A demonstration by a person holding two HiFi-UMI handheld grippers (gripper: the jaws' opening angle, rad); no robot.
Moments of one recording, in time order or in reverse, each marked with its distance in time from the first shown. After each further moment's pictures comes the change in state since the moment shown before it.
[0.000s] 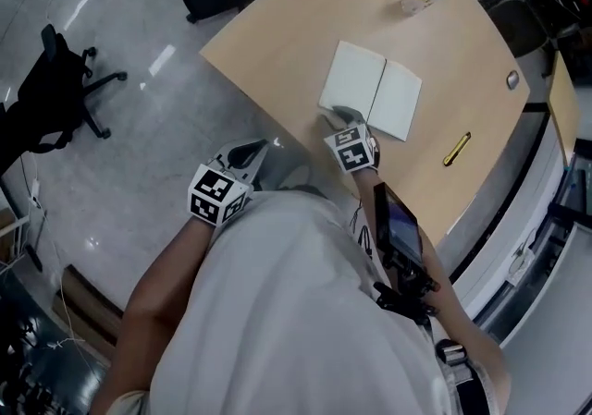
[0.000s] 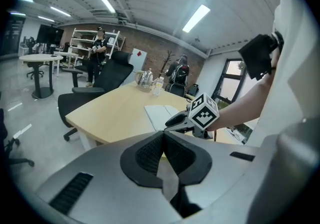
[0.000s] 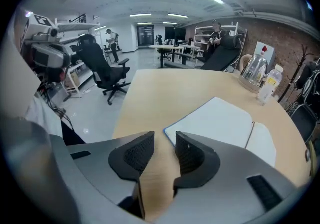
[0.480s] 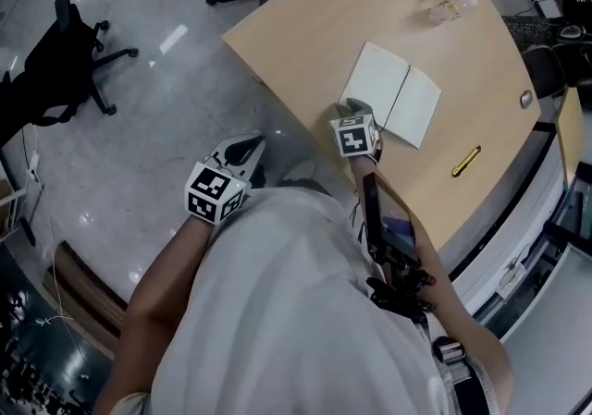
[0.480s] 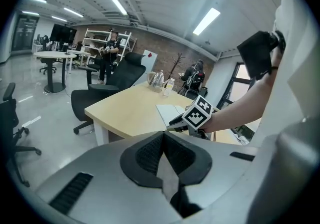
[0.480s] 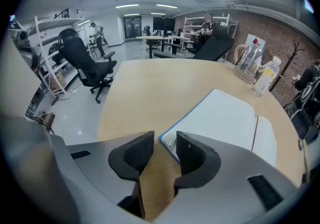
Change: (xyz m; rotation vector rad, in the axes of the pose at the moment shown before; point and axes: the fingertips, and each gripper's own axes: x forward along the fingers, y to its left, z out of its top) left arm -0.040 0.034 -0.018 -0.080 -0.020 0.091; right arm 0.039 0.001 0.009 0.082 0.095 -0.101
